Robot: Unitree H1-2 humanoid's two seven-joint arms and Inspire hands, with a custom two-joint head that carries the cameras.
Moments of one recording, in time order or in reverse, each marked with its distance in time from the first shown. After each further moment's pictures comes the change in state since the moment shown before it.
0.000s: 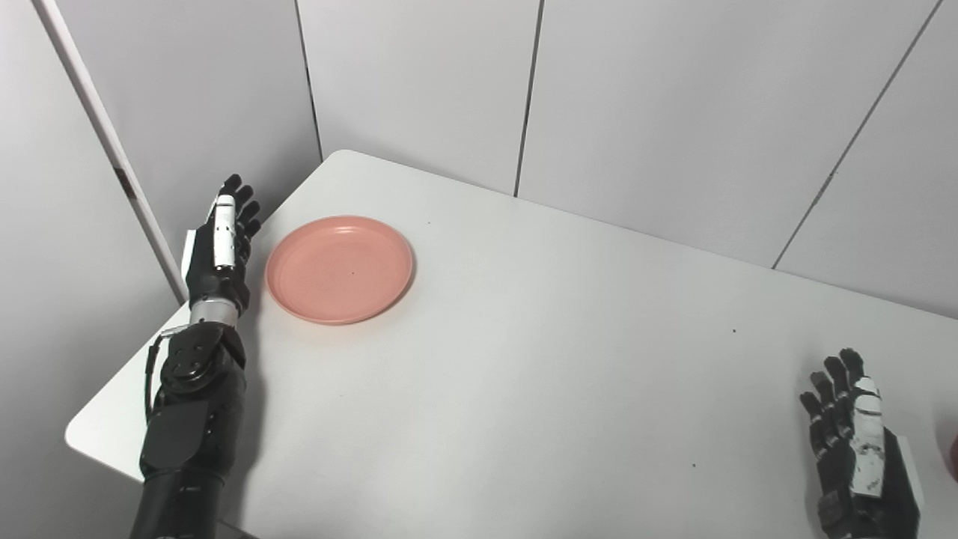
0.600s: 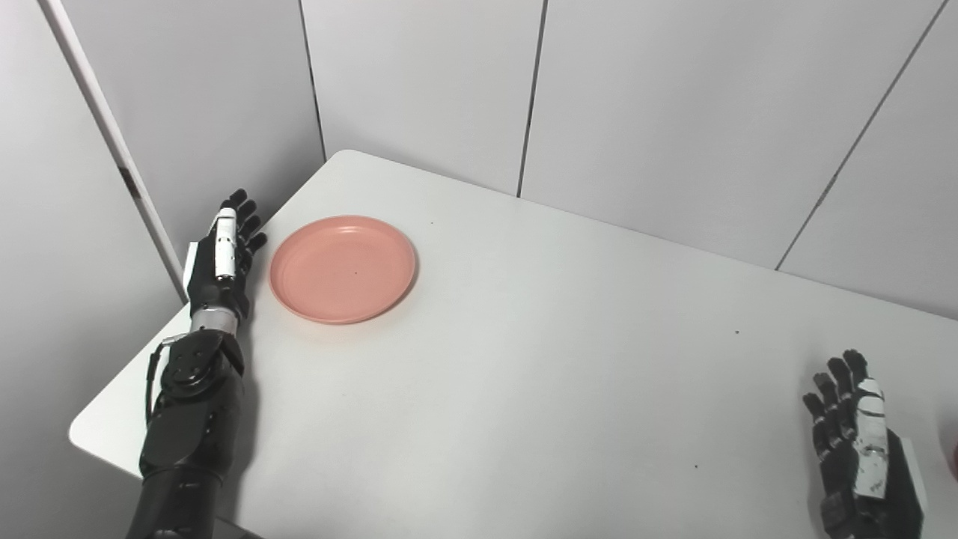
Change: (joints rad) left arm -0.013 0.022 -0.002 0.098 -0.010 -0.056 -0.023; right arm 0.000 0.000 -0.001 -0.003 0.001 0.001 0.000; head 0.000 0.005
